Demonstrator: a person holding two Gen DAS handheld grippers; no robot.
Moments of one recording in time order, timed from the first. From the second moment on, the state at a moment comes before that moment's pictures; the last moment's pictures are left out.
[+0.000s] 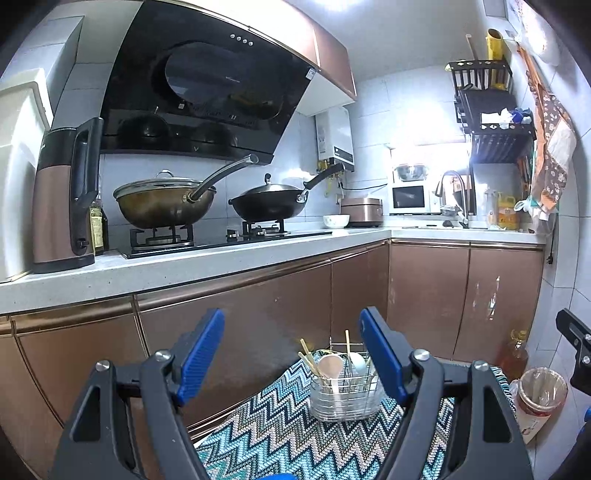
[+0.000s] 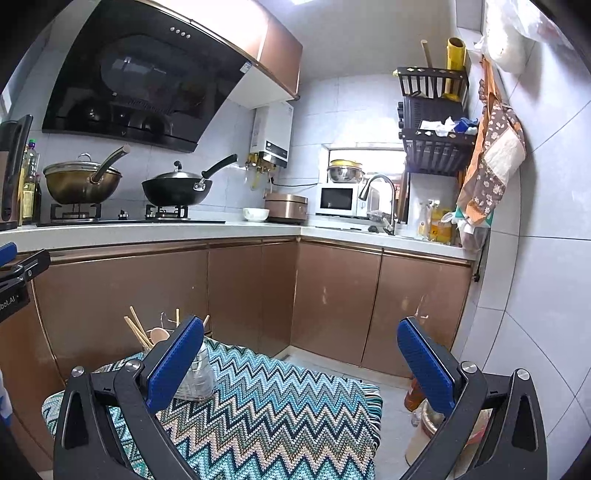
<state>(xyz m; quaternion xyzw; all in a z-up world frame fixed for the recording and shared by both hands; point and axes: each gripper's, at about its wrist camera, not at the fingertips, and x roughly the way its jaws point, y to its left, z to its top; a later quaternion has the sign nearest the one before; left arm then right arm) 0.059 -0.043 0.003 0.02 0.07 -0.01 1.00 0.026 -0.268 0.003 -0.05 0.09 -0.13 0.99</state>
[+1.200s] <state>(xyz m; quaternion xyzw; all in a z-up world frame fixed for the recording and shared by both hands) 0.060 -0.046 0.000 0.03 0.07 -0.01 1.00 0.027 -0.272 0.002 -0.05 0.09 -0.13 0.99</state>
